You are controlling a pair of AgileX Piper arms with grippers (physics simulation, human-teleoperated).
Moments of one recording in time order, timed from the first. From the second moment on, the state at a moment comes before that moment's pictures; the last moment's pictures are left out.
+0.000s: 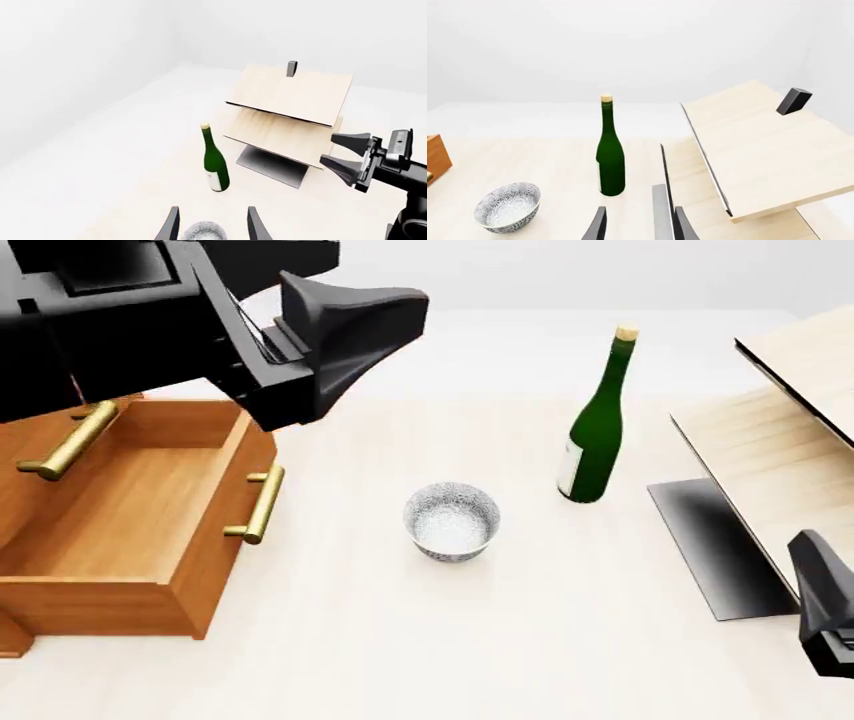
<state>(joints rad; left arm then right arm) -0.90 0.98 -0.94 0.13 0.18 0.00 0.01 0.00 0.00 -0.01</state>
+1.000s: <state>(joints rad) -0.86 1.49 -1.40 0.47 0.14 0.00 0.01 0.00 0.00 -0.01</state>
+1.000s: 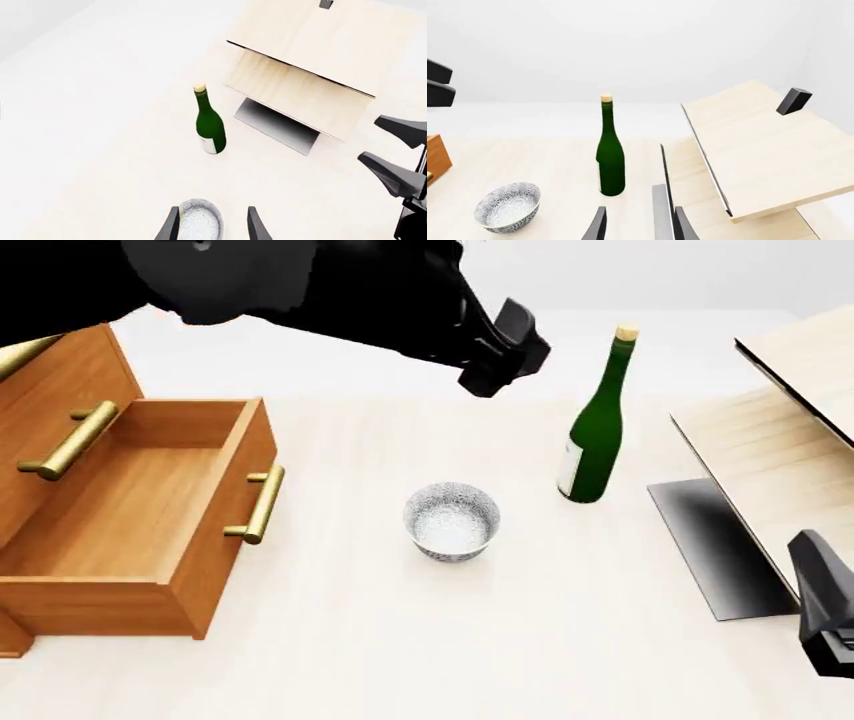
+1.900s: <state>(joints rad) -0.80 1.73 -1.51 0.58 0.16 0.00 0.01 0.00 0.00 -0.01</state>
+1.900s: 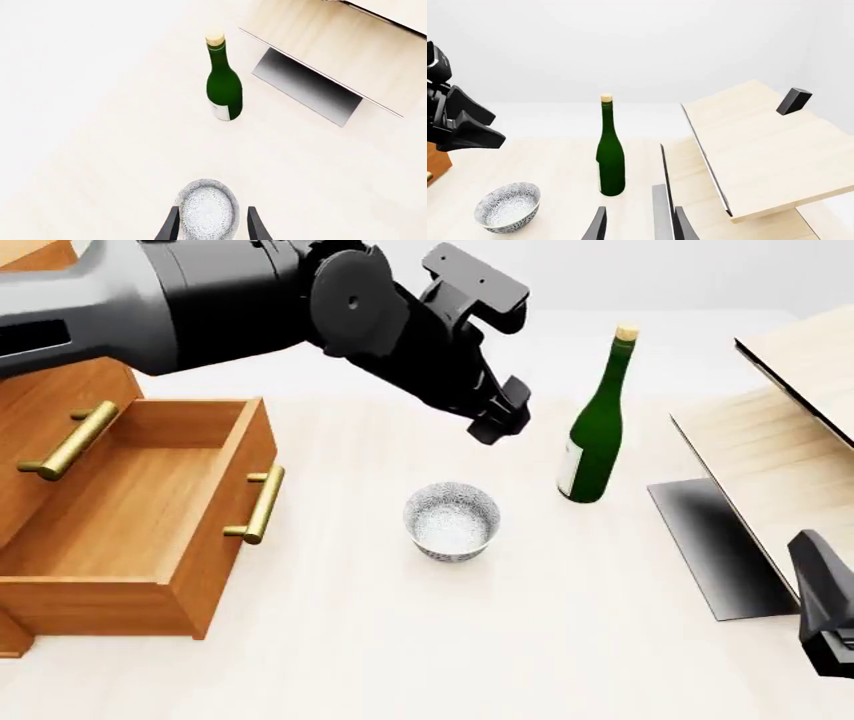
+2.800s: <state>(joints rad) -0.85 1.92 -1.50 0.56 0.10 0.00 0.01 0.00 0.00 -0.01</state>
